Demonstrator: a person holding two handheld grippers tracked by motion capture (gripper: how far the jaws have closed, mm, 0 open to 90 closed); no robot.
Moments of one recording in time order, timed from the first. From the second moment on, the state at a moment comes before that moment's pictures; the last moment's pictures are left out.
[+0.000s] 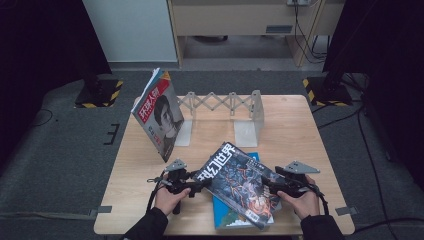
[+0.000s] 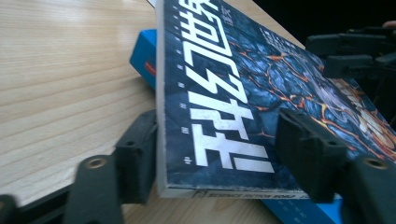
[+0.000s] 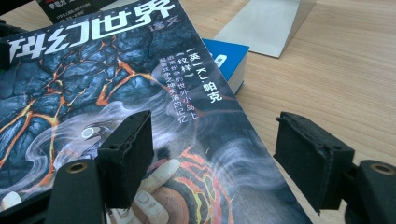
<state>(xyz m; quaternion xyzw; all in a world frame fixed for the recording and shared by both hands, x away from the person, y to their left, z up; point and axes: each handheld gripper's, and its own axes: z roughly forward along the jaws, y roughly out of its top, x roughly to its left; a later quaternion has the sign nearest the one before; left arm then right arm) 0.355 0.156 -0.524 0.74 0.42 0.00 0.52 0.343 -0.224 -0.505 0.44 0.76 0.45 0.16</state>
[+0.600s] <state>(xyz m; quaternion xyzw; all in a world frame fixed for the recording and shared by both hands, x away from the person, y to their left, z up) 0.357 0.157 -0.514 0.72 0.42 -0.02 0.54 0.343 -0.221 -0.507 0.43 0.76 0.45 0.16</state>
